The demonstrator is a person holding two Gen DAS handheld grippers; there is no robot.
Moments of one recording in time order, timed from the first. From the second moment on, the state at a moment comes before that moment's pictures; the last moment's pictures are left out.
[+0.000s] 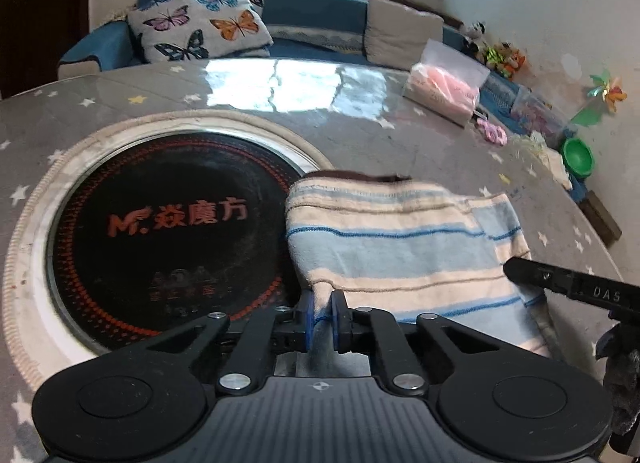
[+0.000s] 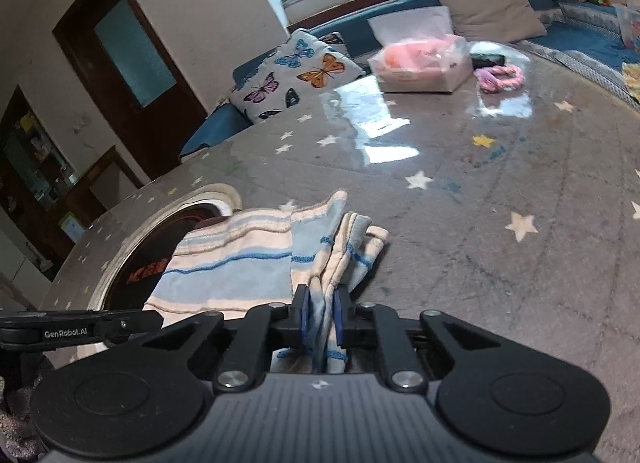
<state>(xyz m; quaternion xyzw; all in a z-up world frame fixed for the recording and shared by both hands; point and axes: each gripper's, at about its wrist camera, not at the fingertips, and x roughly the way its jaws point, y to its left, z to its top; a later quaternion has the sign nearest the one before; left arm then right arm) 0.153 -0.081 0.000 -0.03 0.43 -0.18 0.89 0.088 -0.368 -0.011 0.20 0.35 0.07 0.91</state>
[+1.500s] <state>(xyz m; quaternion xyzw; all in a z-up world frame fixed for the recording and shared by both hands) 0.107 0.247 0.048 -0.12 0.36 0.11 0.92 0.227 0.005 0.021 0.03 0.37 0.33 0.87</state>
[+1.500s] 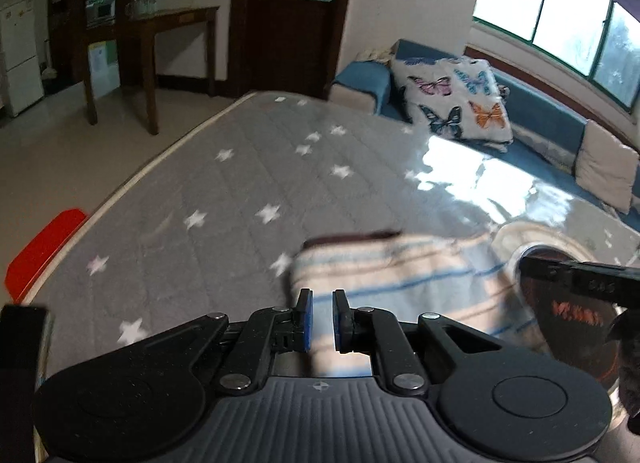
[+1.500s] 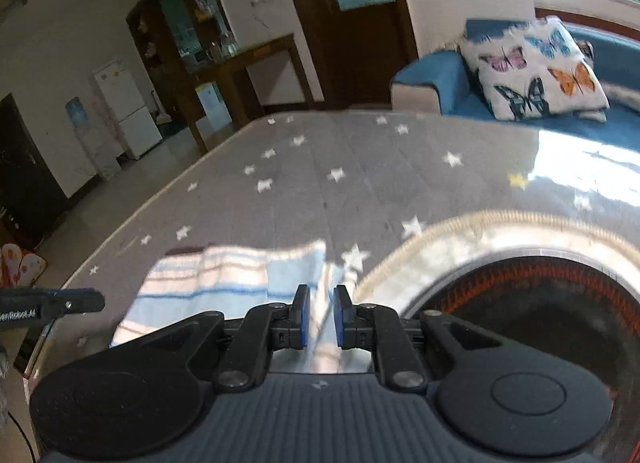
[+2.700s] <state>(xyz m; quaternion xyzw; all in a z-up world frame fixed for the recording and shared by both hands) 0.208 0.206 0.007 -0.11 0.40 0.04 0.91 0.244 0.038 -0.001 0.00 0.38 0.36 0.85</state>
